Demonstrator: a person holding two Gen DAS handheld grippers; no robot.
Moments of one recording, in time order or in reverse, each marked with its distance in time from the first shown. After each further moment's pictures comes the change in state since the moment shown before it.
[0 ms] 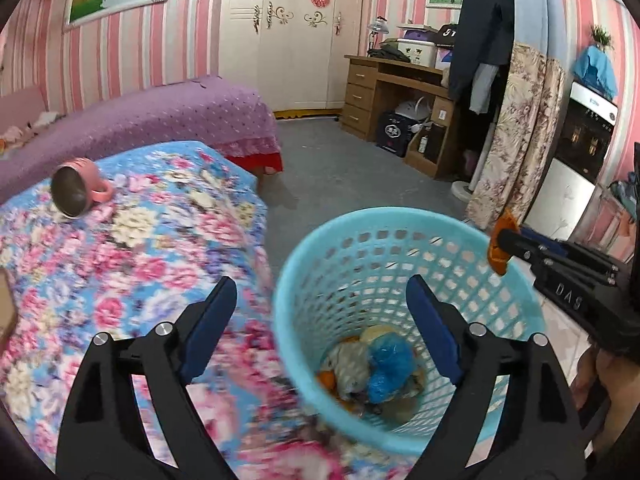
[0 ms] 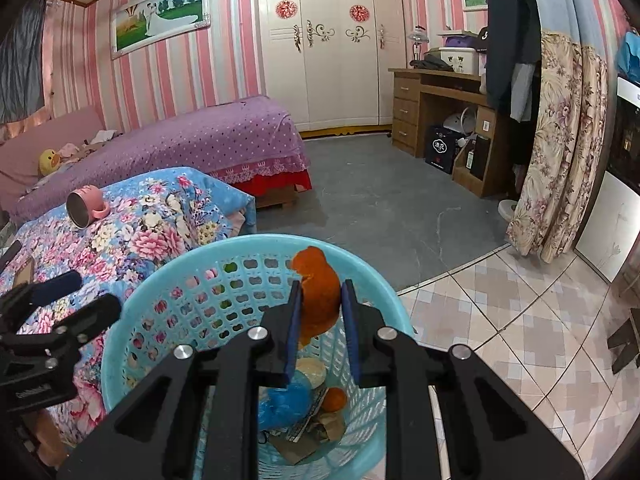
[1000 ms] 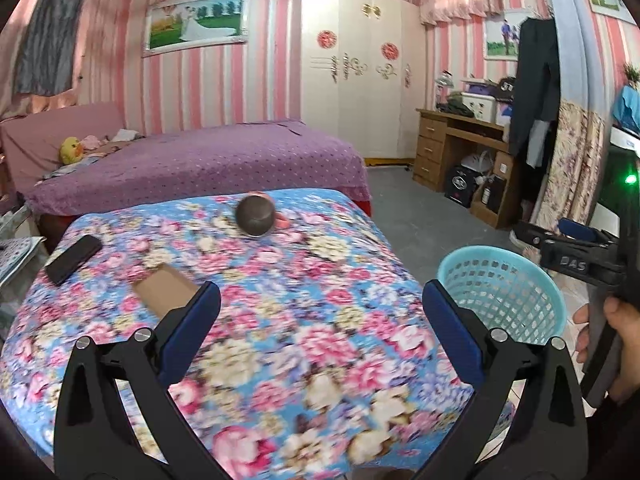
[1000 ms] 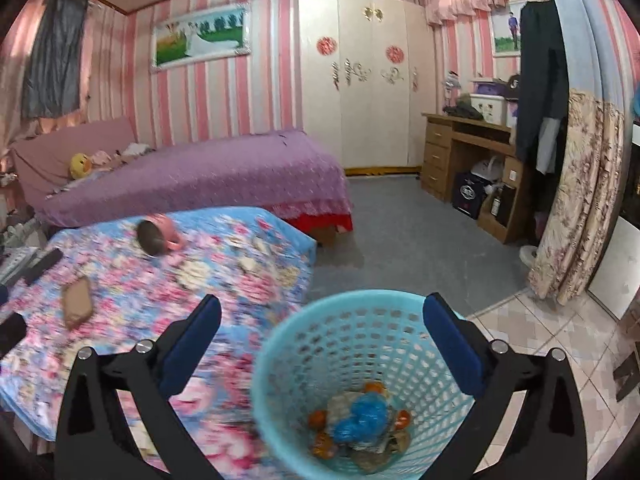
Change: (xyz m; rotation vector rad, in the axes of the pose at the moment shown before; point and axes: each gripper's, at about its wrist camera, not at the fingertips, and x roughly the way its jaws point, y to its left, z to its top) left arm -0.192 0.134 -0.027 -0.096 -0.176 0.232; right arm -0.082 0.118 0.026 -0.079 -0.137 0.086
